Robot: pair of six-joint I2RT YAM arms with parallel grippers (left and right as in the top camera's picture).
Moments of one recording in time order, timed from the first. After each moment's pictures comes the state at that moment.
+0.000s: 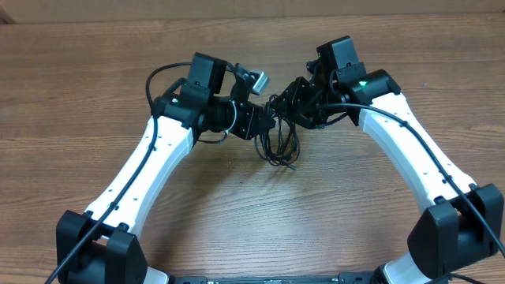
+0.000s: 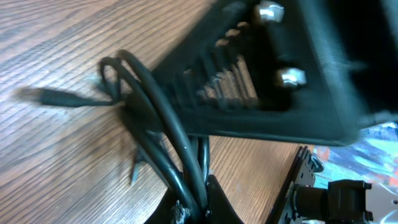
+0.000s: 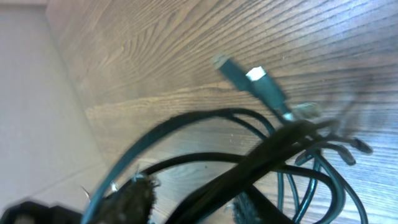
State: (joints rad) left arm -0.37 1.64 1.34 -0.68 0.74 -0.08; right arm 0.35 1.74 1.48 -0.81 -0.55 0.82
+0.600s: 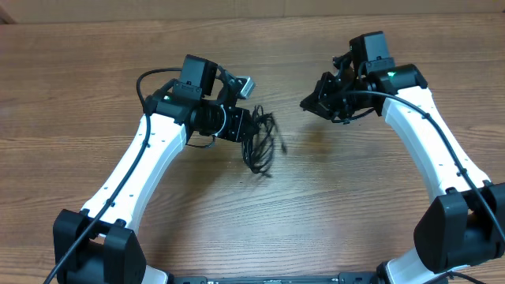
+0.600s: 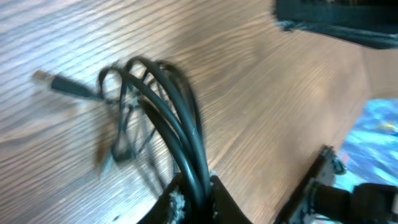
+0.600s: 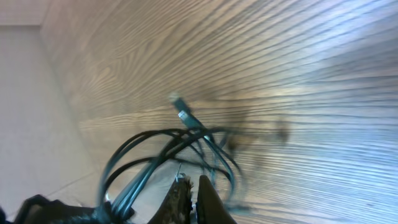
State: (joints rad) left arm -0.32 1.64 1.34 -0.81 0.63 -0.08; right arm 0.20 1.75 1.48 -0.89 -0.58 0.67
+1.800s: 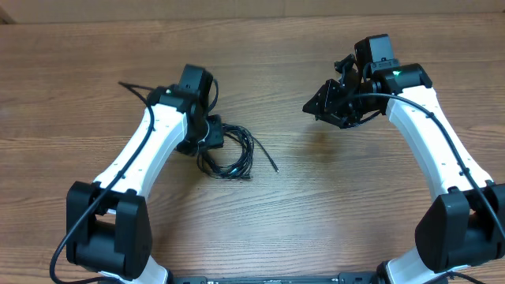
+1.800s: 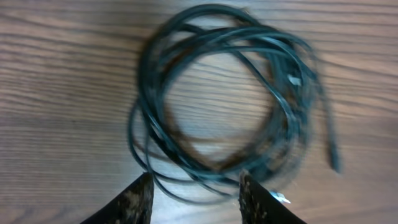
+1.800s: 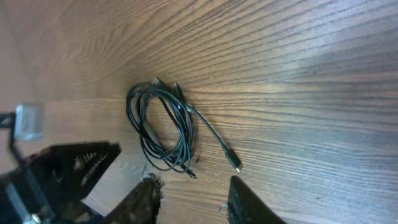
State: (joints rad) left arm -0.27 1.76 1.32 -0.98 0.10 -0.43; right arm 0.17 1.75 1.48 -0.97 -0.55 0.48
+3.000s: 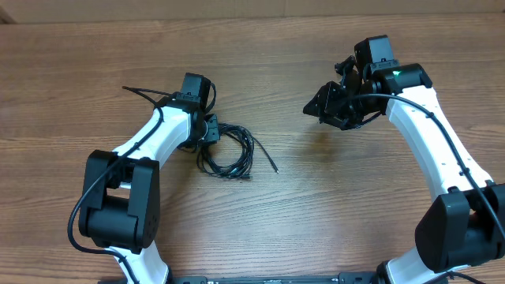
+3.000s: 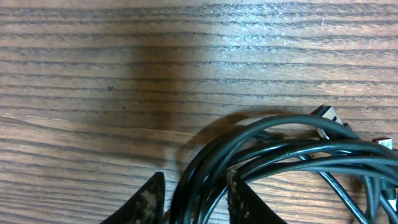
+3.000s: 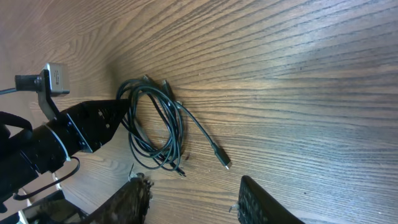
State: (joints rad) left arm -0.23 1.91 1.22 -0.65 -0.01 -0.39; right arm 0.17 1.75 1.48 -1.00 -0.52 0.46
